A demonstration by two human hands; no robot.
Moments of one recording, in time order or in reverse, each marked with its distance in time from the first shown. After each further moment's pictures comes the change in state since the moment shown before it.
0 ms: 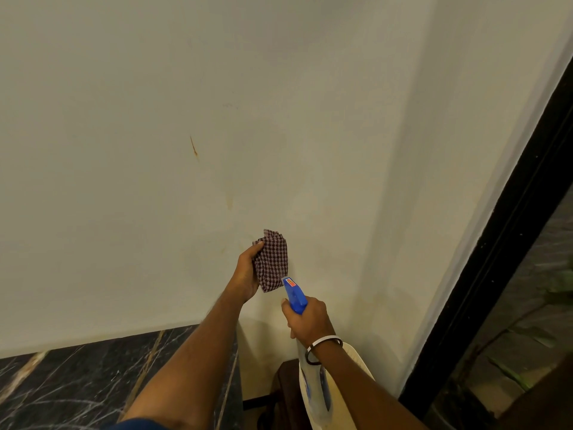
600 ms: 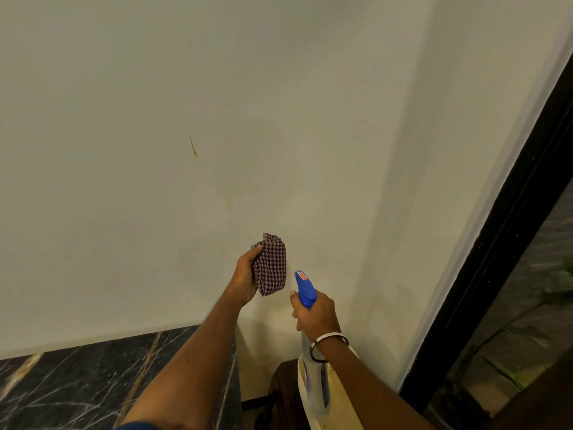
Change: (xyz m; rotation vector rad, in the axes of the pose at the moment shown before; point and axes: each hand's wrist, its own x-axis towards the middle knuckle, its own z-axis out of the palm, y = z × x) left_hand 0.000 -0.004 -0.005 0.014 0.022 -0.006; right_hand 0.004 -0.003 -0.010 0.103 0.109 0.019
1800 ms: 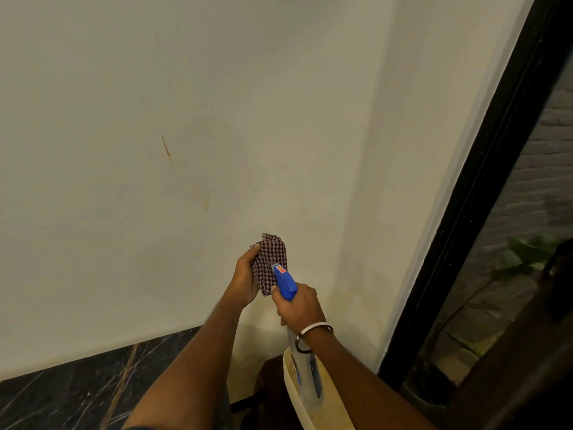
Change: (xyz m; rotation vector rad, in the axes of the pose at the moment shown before) left_hand -0.003 -0.016 0.022 -0.067 -0.112 -0.059; right_hand -0.010 -0.021 0.001 -0.078 -0.003 -0.022
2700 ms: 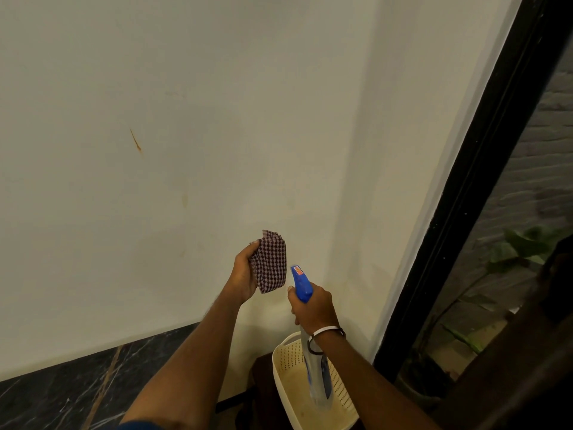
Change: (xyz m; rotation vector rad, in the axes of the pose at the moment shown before) left_hand 0.034 -0.027 0.022 0.070 -0.038 0.000; right_hand 0.022 0.054 -0.041 -0.001 0.140 -0.002
